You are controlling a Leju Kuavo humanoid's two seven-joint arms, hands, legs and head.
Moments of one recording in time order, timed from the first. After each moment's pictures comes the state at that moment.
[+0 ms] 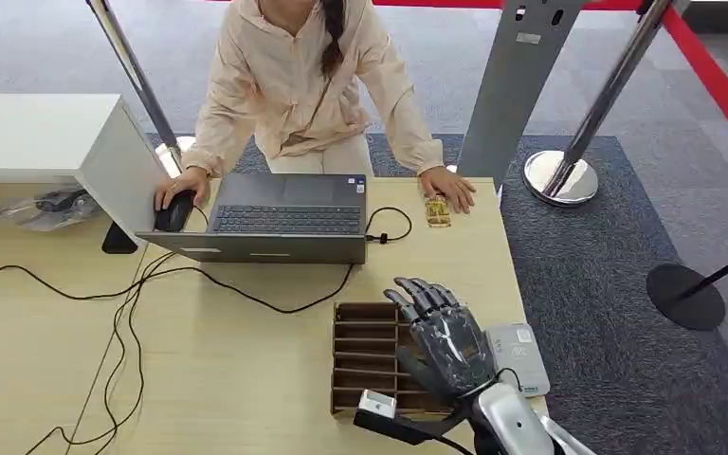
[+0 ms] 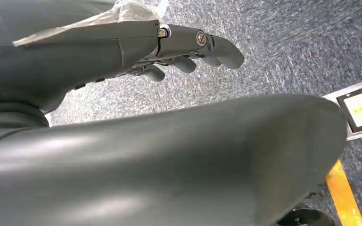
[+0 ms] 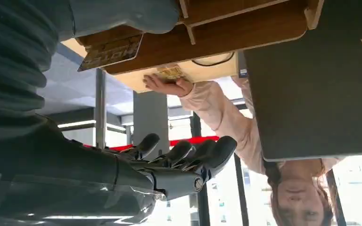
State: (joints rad) left arm -0.16 0.04 -1.36 -0.21 1.02 0.38 0.04; right arm -0.13 -0.40 0.81 -1.71 1.20 -0.17 0.37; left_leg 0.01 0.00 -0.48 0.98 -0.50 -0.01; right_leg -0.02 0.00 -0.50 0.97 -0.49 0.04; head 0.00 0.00
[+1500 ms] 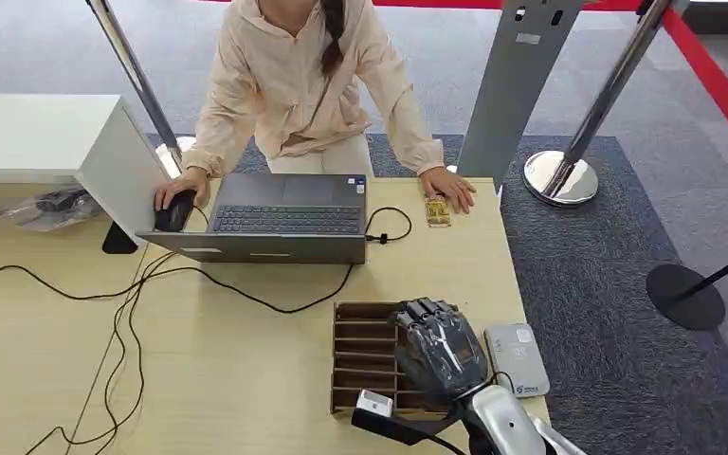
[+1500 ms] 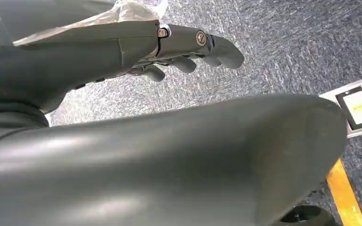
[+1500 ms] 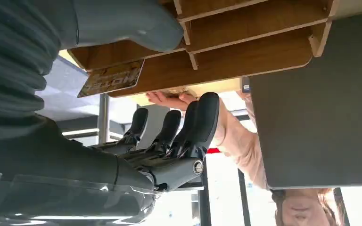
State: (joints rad) left arm -0.16 0.03 -1.36 -0.21 1.02 0.38 0.04; right arm -0.13 -0.38 0.82 -1.65 1.18 -0.19 0.37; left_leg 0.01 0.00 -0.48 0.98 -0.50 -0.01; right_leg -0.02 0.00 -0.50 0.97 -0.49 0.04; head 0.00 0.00
